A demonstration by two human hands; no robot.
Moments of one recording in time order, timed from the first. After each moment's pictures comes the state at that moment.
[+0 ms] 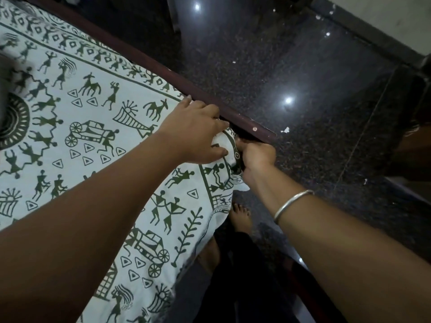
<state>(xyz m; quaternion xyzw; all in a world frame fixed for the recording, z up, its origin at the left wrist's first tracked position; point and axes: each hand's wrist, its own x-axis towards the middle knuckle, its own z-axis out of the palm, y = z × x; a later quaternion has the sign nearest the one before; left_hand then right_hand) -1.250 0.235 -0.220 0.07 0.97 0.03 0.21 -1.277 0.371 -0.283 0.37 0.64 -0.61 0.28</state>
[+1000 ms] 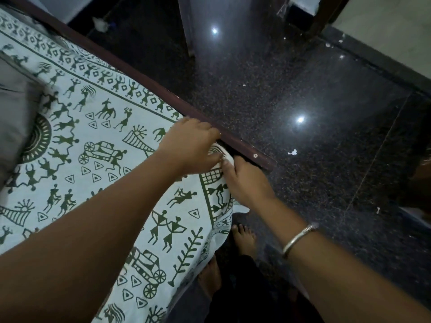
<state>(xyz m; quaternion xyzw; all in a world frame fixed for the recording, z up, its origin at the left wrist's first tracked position) -1.265 0.224 -0.220 -0.01 0.98 0.06 0.17 -1.284 0.382 -0.257 -0.18 0.89 -0.23 0.36</state>
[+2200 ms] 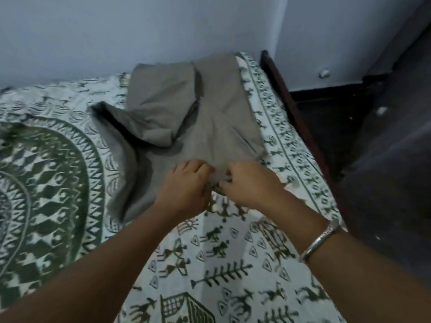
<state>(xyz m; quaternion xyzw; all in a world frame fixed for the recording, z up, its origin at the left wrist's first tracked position) -1.023 0.002 -0.192 -0.48 0.87 0.10 -0.05 -1.178 0.025 -0.152 -0.67 0.70 0.02 0.26</state>
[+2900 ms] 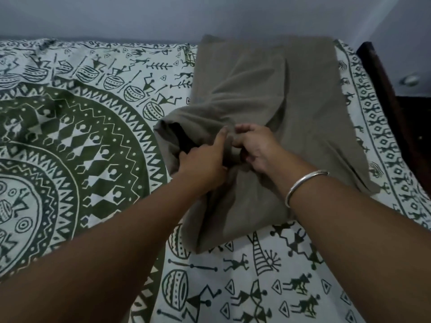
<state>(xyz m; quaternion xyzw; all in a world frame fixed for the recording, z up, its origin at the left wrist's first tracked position) -0.900 -0.127 -0.223 -0.64 0.74 0.22 0.05 -1.019 -0.160 -0.222 -0.25 0.65 -0.37 0.61</state>
